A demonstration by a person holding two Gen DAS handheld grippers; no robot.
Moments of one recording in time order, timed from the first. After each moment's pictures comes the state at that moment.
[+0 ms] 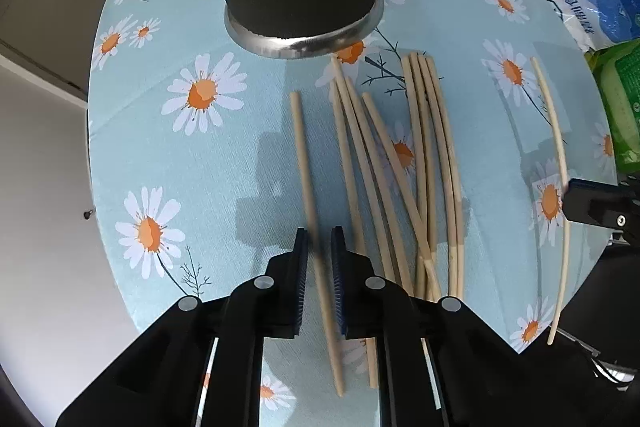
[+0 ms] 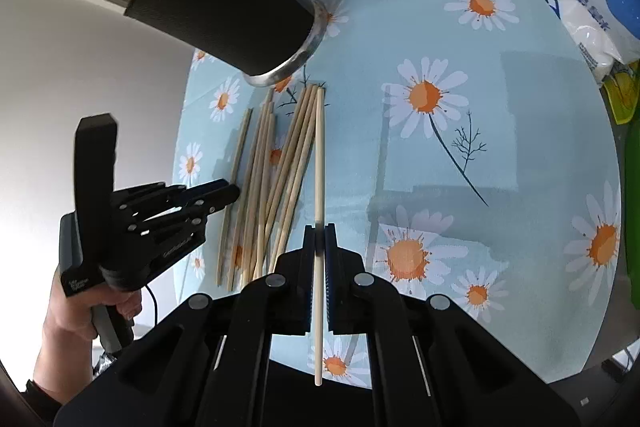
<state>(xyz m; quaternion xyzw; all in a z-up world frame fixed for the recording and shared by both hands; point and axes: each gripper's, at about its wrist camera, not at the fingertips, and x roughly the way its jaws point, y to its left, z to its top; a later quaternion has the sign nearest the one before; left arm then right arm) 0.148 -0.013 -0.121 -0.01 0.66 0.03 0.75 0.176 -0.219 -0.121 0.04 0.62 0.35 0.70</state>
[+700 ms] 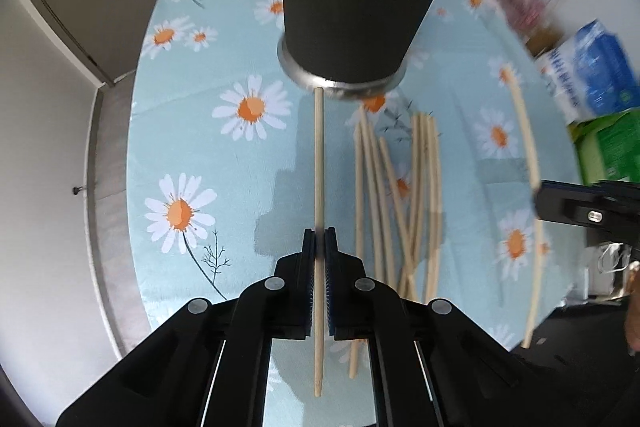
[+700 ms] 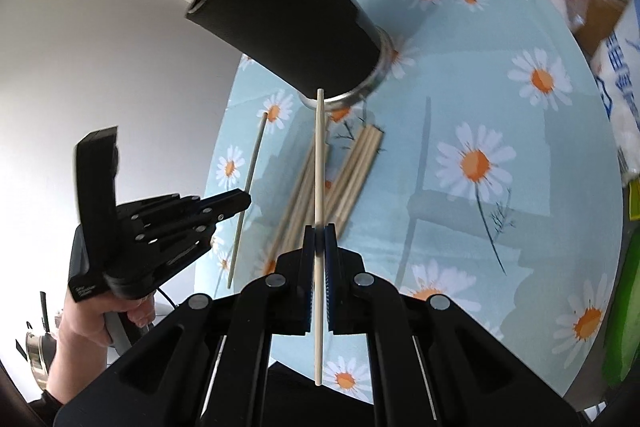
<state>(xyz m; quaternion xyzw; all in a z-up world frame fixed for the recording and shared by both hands) 0.123 0.005 -0.071 -0.10 0.59 0.06 0.80 0.182 -0.182 -0.102 0.01 0.59 0.42 0.69</state>
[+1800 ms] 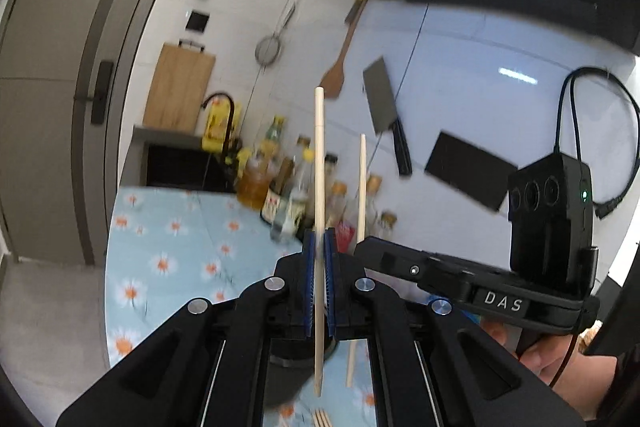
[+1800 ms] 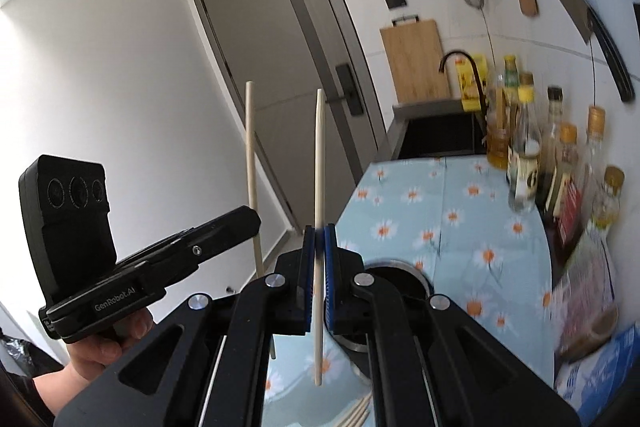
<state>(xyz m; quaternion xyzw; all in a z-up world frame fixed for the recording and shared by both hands) 0.150 0.082 0.103 -0.15 0.15 -0.11 0.97 0.191 -0.109 0.064 0.02 0.22 0.48 0.85</state>
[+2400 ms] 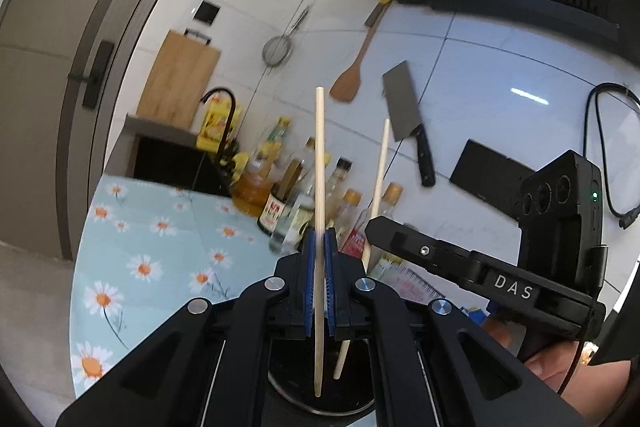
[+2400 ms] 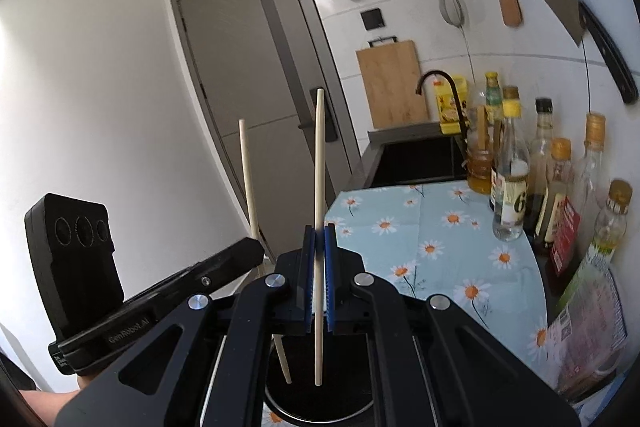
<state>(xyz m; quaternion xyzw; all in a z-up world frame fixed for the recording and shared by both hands) 0.204 0.106 0.039 -0.20 0.13 -0.12 0.96 0.239 -0.092 0.025 0.03 0.20 0.45 0.87</state>
